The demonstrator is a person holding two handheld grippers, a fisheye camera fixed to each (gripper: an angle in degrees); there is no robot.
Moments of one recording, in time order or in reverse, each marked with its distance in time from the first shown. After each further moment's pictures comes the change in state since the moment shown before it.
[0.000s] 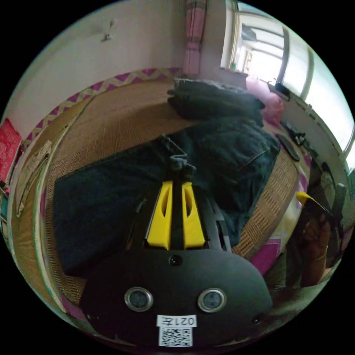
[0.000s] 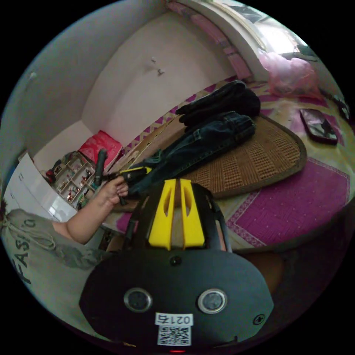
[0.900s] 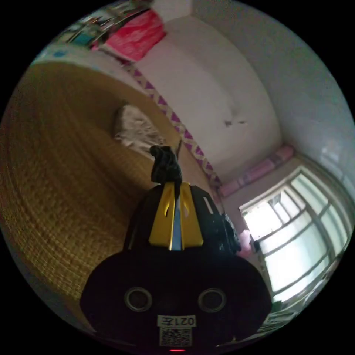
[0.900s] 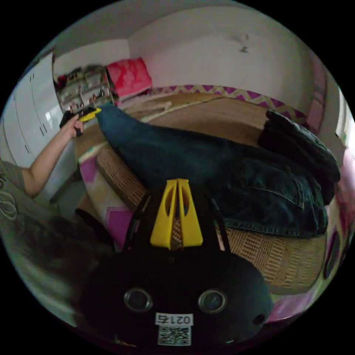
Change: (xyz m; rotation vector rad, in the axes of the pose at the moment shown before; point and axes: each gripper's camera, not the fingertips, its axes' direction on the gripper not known) left arm -0.484 0.284 -0.232 0.656 0.176 -0.781; right arm -0.229 0.007 0.180 -0.269 0.049 -0.572
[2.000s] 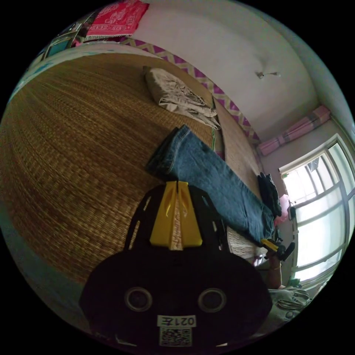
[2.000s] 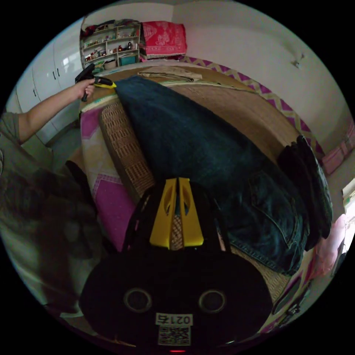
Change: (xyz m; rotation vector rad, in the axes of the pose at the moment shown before) left arm -0.243 -0.007 0.027 -0.350 -0.243 -0.059; right arm -0.070 -0.061 0.080 -0.301 0.083 -0.366
